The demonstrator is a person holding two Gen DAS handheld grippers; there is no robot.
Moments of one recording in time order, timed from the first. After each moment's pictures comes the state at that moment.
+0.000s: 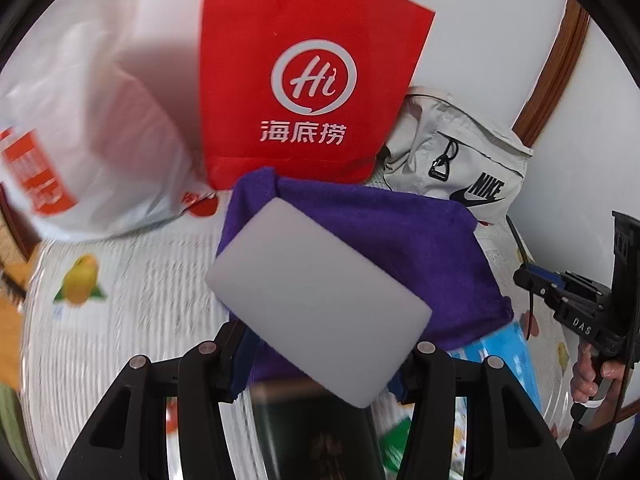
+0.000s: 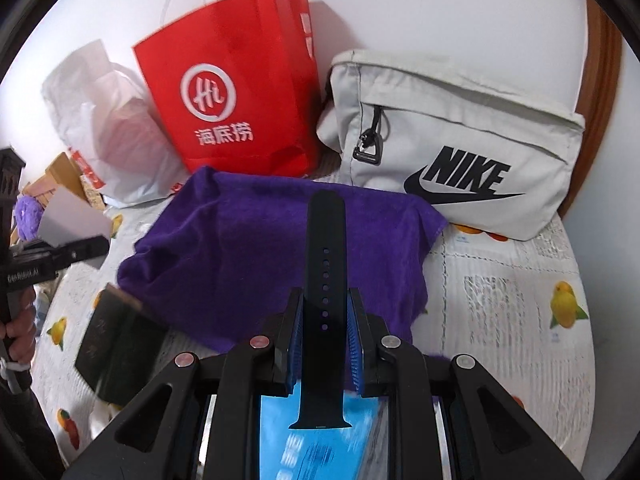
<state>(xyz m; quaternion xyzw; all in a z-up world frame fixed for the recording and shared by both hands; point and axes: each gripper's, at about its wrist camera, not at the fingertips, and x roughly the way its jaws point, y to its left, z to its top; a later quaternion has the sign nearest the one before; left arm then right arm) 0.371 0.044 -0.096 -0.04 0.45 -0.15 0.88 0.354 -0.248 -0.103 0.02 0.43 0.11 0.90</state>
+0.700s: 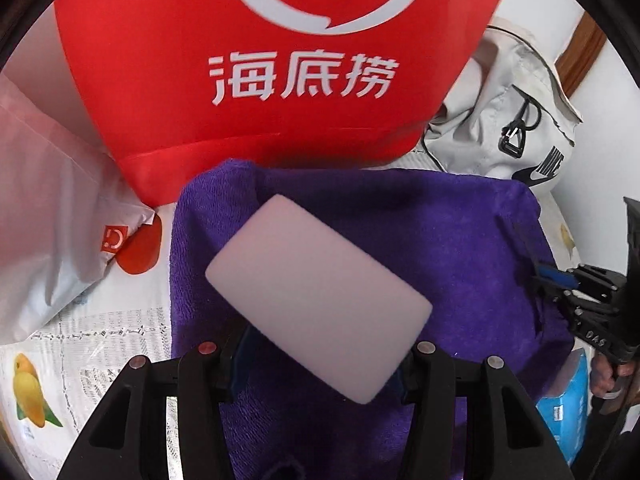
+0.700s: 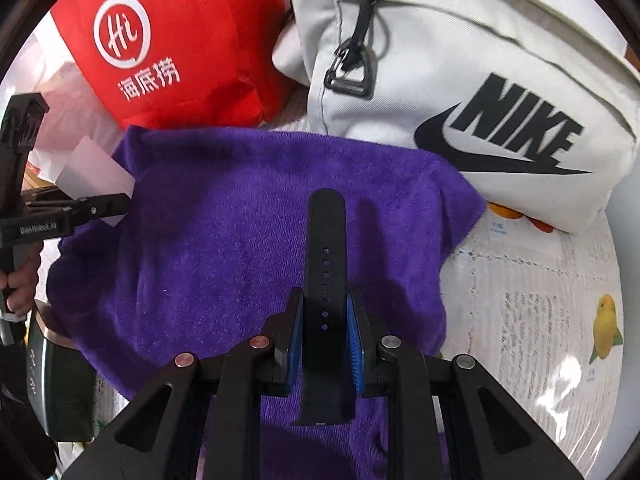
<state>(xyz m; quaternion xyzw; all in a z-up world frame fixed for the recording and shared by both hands) 0.495 0.013 -0.172 0.01 0.54 -0.18 0.82 0.442 -0.248 -0.180 0.00 0.52 0.10 0.85</state>
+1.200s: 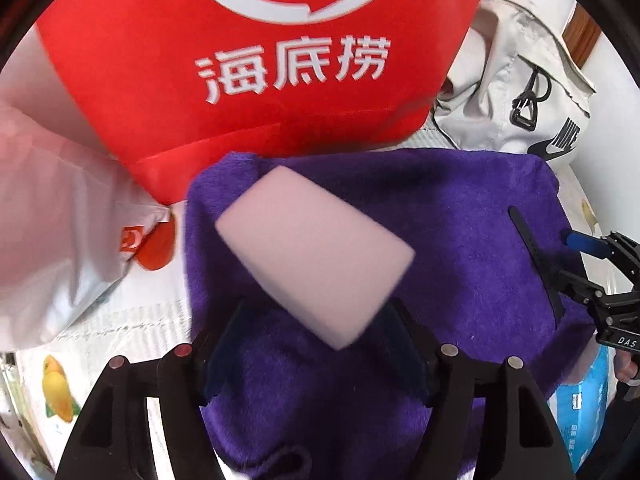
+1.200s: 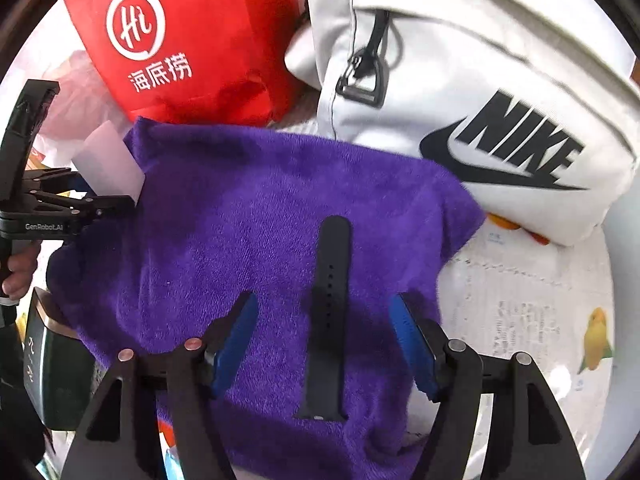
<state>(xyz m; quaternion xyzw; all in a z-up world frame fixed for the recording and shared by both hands) 0.480 -0.008 -0.166 0.06 0.55 -0.15 0.82 0.437 -0.244 -0.169 -0.02 0.52 0.11 0.85</state>
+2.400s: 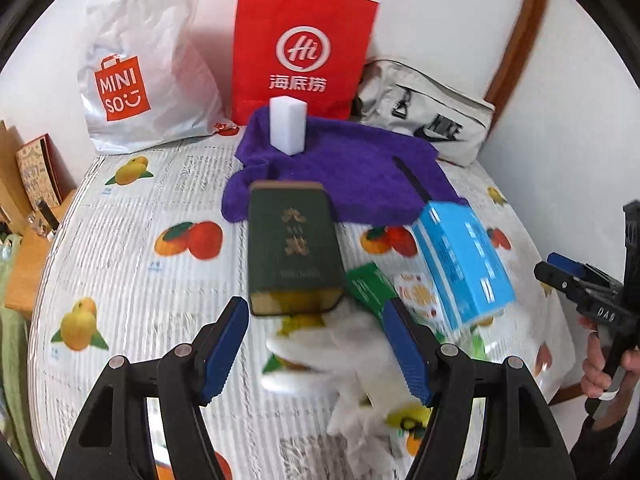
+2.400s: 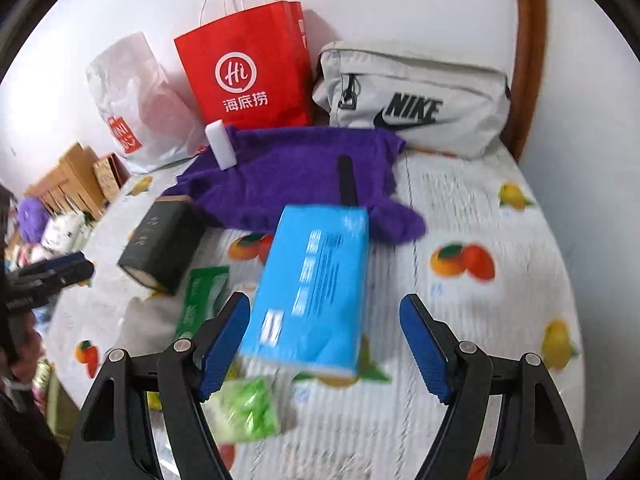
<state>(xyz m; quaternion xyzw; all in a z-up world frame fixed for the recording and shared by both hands) 0.170 0.049 -0.095 -0.04 0.45 -0.12 0.88 0.171 -0.267 -0.092 0.05 0.44 0.08 0.89</state>
